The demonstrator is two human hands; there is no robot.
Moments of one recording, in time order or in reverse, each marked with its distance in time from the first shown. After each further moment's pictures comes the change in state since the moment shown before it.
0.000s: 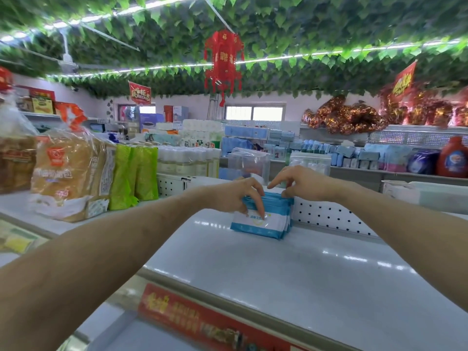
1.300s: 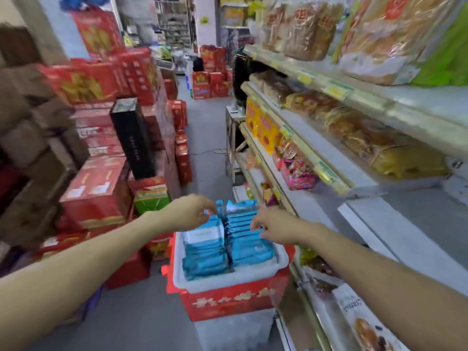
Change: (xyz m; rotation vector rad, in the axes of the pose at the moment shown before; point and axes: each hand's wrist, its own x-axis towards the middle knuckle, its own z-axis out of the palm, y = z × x) left_hand -0.693 0.071 0.215 -0.091 -0.012 -1.361; right_hand -0.091 -0.484 0.450 0.072 -0.698 -0.913
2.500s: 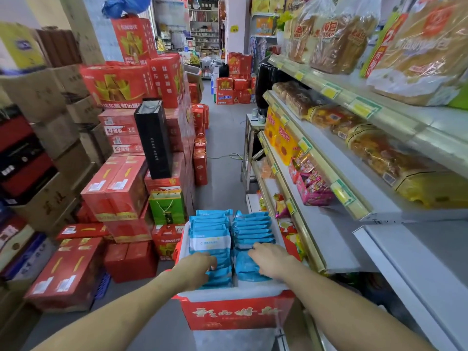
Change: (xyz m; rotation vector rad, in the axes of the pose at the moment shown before) left_hand -0.005 -0.015 0.151 0.033 -0.121 -0.180; right_hand 0.066 0.021 0.102 -0.424 -0.061 -0.048
